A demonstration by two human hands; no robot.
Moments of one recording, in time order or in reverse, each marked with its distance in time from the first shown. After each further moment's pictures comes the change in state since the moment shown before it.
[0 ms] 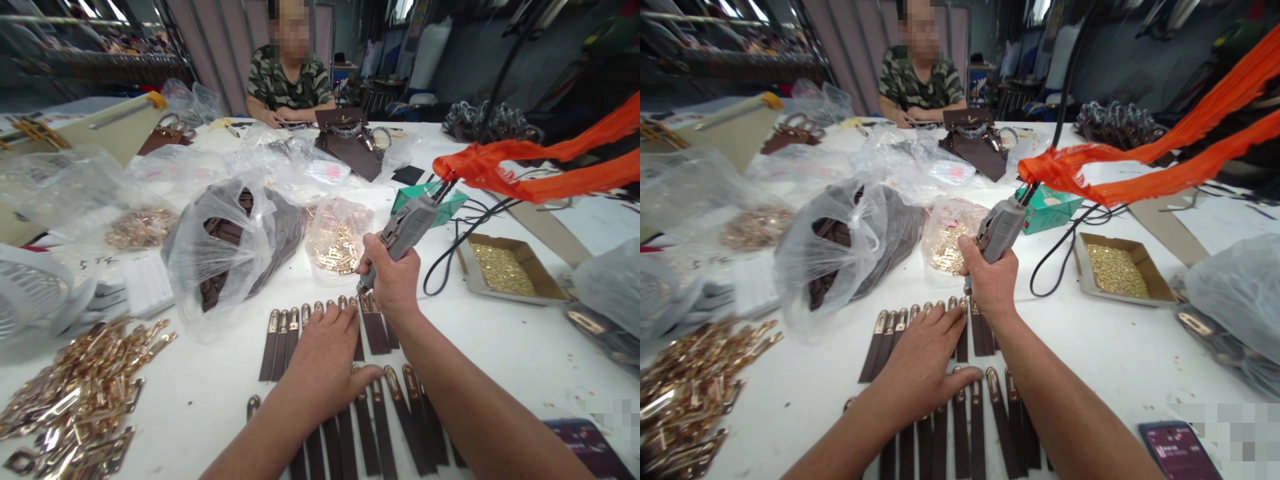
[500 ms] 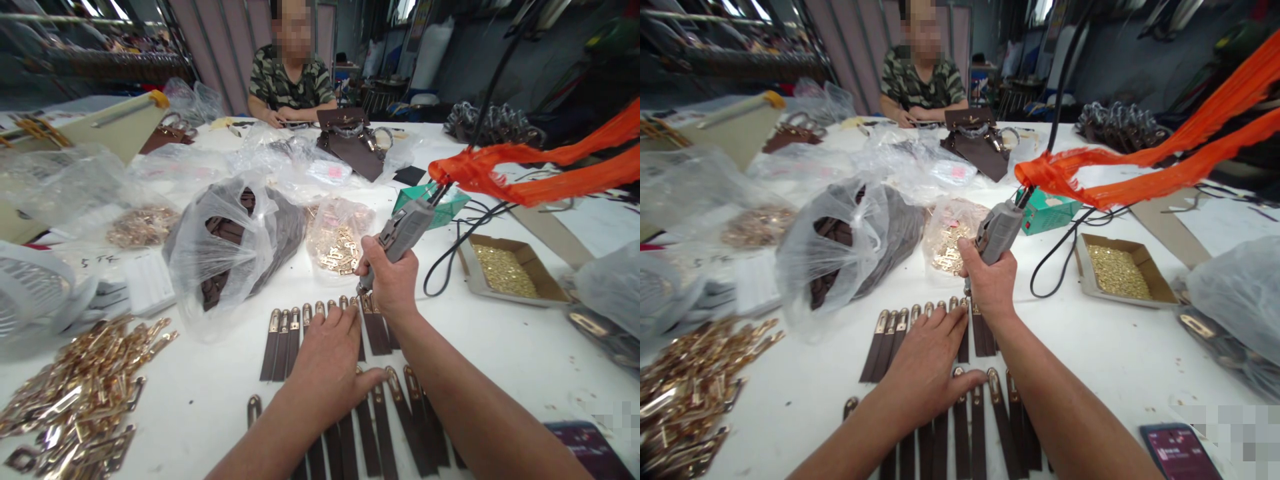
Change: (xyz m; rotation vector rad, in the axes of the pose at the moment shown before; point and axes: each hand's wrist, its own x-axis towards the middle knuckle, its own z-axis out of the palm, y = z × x) left_hand 0.000 0.005 0.007 -0.012 0.012 -0.043; right_hand -0.001 0.005 0.002 -0.018 -0.010 0.009
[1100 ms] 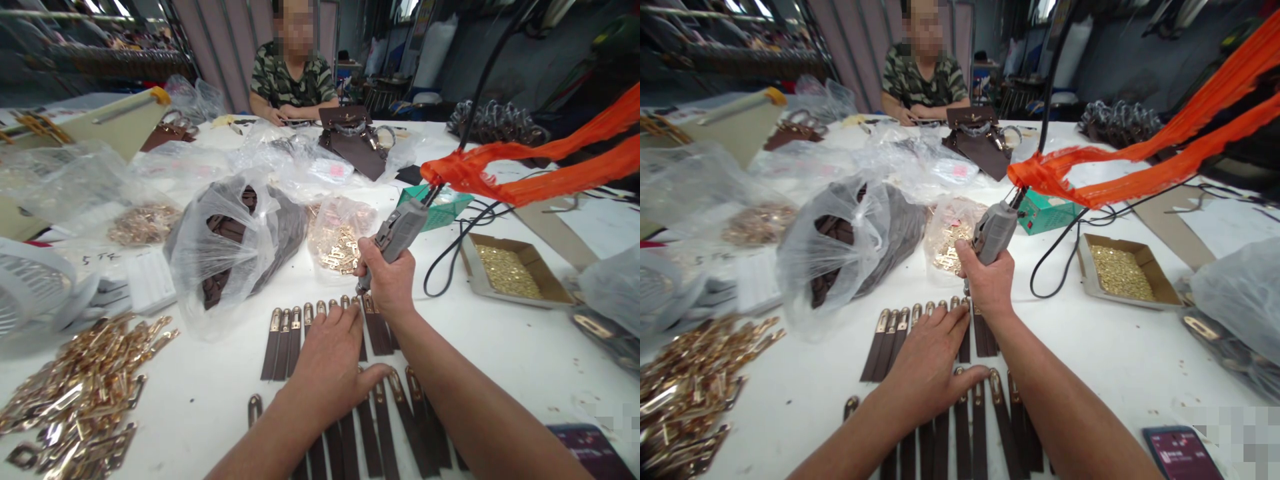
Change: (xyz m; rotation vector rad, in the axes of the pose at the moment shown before) left_hand 0.001 0.000 0.001 -0.071 -0.001 -0.034; right_hand -0.002 0.001 0.002 -0.064 -0.041 -0.003
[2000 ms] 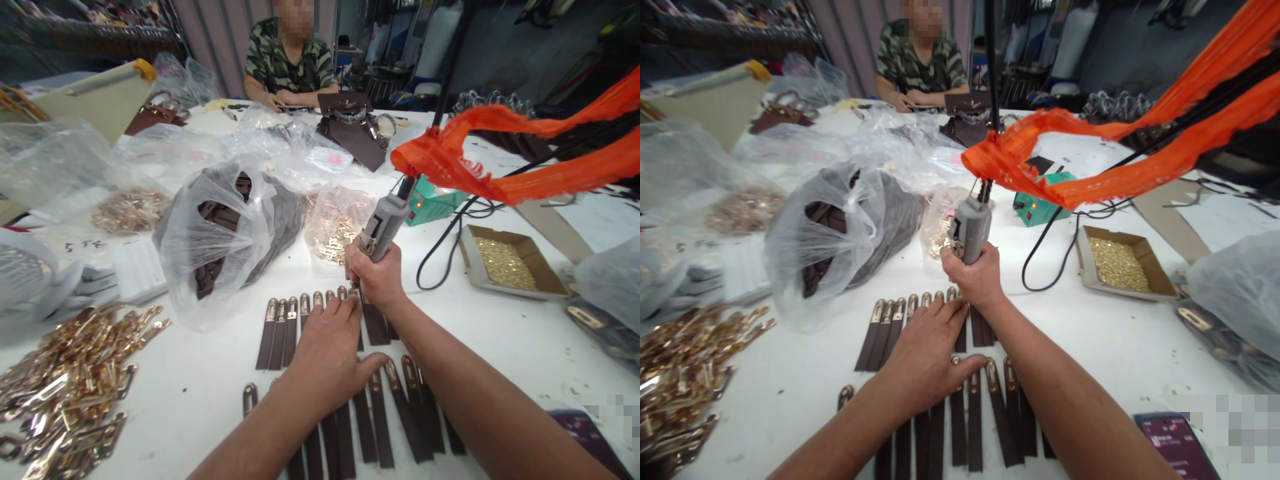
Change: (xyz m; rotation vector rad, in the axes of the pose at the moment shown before) left_hand 0.003 0.003 0.001 -0.010 0.012 0.000; right_hand -0.002 0.007 0.000 -0.094 -0.243 -0.054
